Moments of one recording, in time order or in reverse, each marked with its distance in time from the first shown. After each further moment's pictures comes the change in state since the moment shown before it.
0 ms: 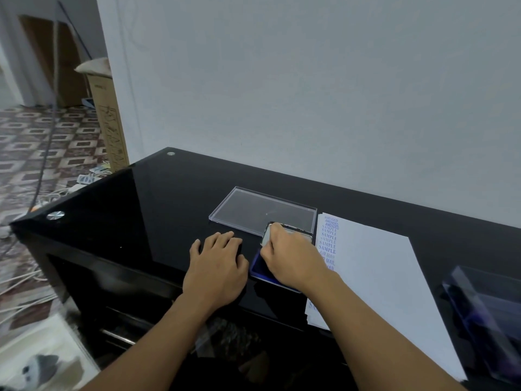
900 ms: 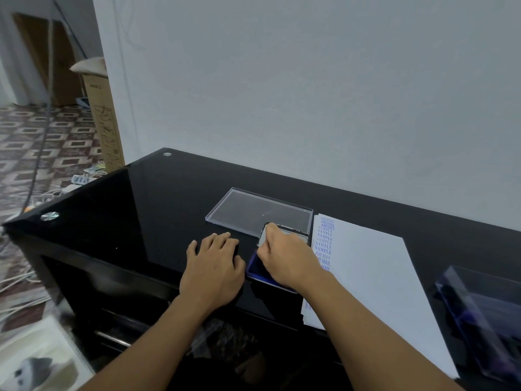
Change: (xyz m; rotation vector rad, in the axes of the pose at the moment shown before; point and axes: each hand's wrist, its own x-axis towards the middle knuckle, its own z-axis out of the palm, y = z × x) left_hand -0.001 0.002 -0.001 -0.004 -0.004 0.000; right_hand 0.006 0.005 0.007 0.024 0.003 0.013
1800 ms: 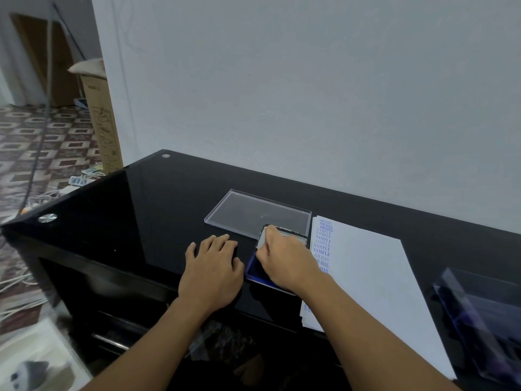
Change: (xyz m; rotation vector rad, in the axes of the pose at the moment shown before) left_hand 0.000 0.000 -0.002 0.001 -0.012 0.000; right_hand -0.003 -0.002 -0.003 -0.007 -0.013 0.003
